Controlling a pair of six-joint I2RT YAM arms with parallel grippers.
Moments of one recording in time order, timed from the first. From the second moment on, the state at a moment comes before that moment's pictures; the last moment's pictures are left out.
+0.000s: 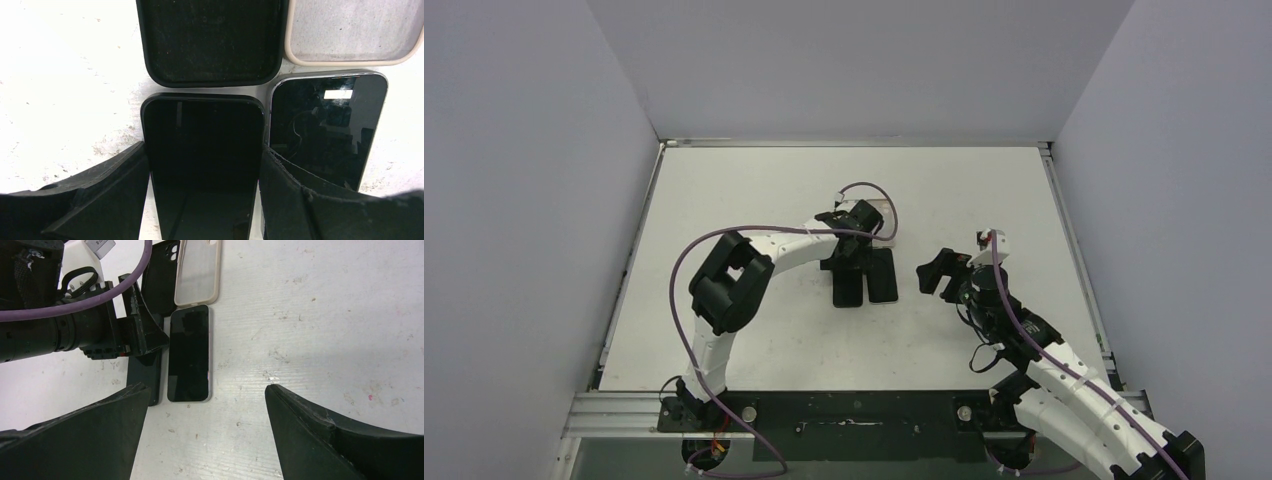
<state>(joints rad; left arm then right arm) -0.78 2.07 1.49 -0.60 -0.31 -0.74 0.56 0.71 0.47 -0.19 0.23 0.60</state>
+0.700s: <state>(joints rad) -0.72 1.92 1.35 -0.57 -0.16 -0.79 0.56 0.73 0.47 -0.19 0.20 0.59</state>
